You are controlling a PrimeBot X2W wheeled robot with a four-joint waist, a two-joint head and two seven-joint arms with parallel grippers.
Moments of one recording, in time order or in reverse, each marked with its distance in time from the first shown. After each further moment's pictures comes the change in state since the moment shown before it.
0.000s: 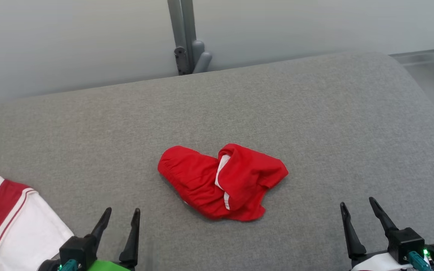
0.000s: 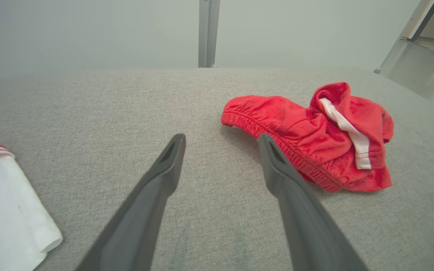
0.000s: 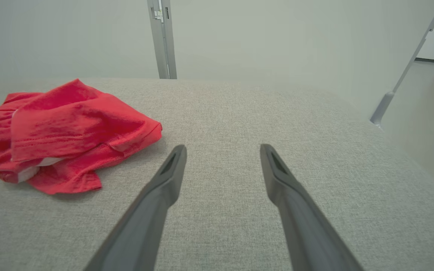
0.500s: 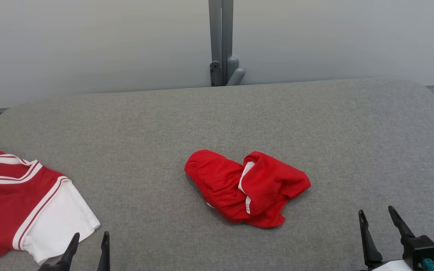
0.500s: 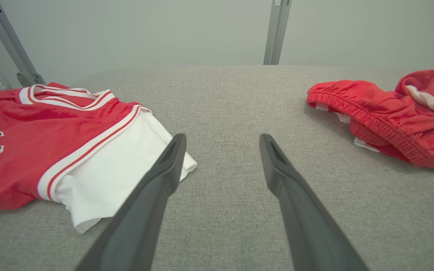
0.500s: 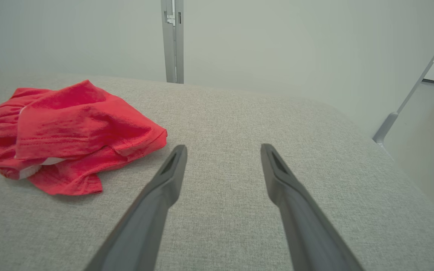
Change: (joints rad) left arm 0.138 -0.054 0.236 0.067 0.163 -0.101 -0.047; right arm 0.047 -0.005 -0.086 0.001 -0.043 0.000 0.000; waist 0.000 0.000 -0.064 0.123
